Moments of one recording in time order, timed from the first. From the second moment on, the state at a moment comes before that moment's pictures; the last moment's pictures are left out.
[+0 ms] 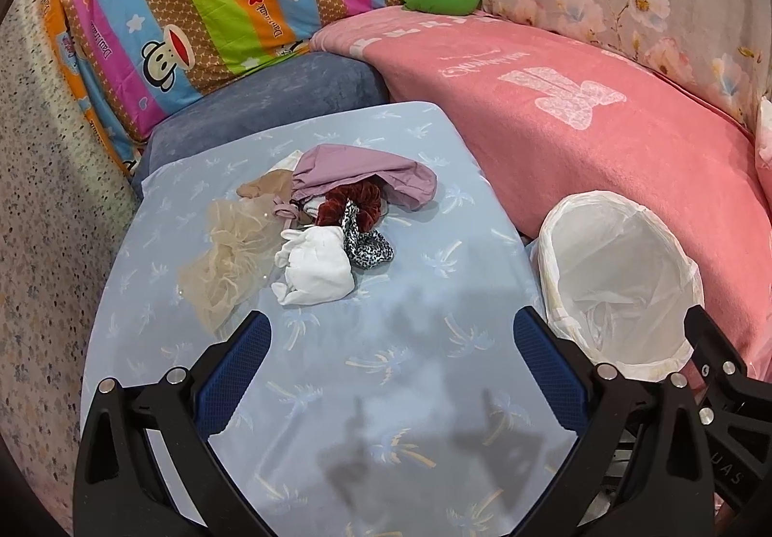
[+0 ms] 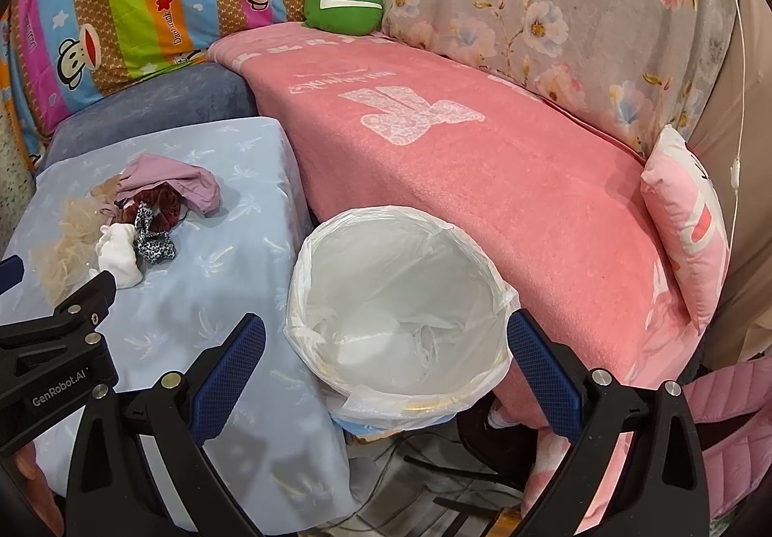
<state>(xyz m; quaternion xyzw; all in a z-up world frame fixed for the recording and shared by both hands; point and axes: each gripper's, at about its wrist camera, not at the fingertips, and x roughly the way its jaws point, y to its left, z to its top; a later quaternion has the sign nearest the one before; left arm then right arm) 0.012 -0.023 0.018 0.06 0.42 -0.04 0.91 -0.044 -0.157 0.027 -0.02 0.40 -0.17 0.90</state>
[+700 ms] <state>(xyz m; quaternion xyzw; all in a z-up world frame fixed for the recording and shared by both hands) 0.012 -0.025 0.018 0.07 0.43 -0.04 0.90 -0.043 -0.154 0.031 -0.02 0.40 -0.17 0.90</state>
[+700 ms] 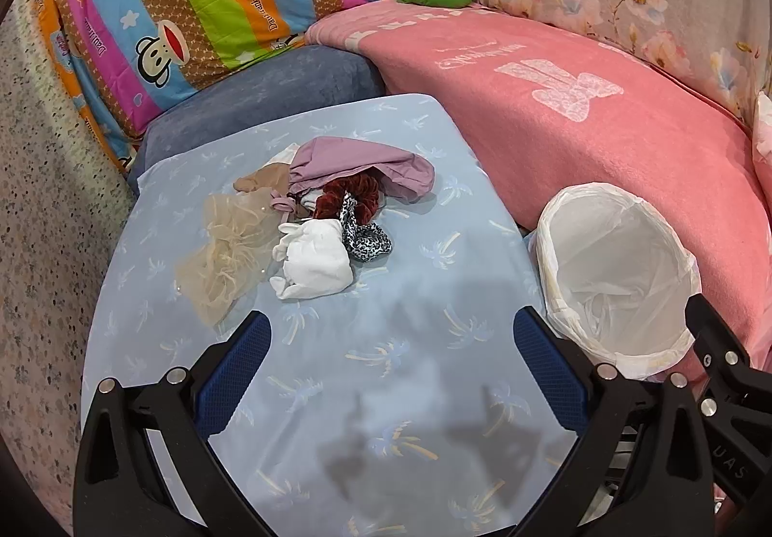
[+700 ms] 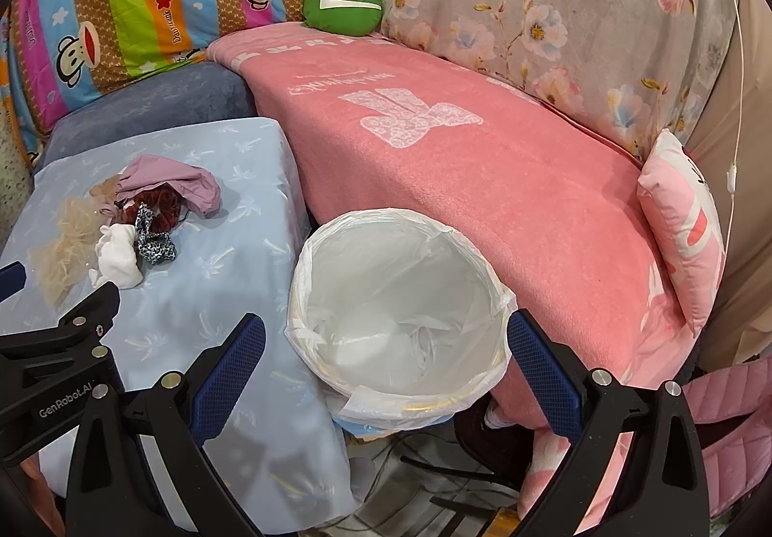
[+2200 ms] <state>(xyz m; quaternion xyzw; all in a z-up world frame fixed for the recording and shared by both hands) 0.037 0.017 0.024 0.05 0.40 -0.08 0.91 -0.016 -0.111 0.045 -0.01 0.37 -0.16 0.91</state>
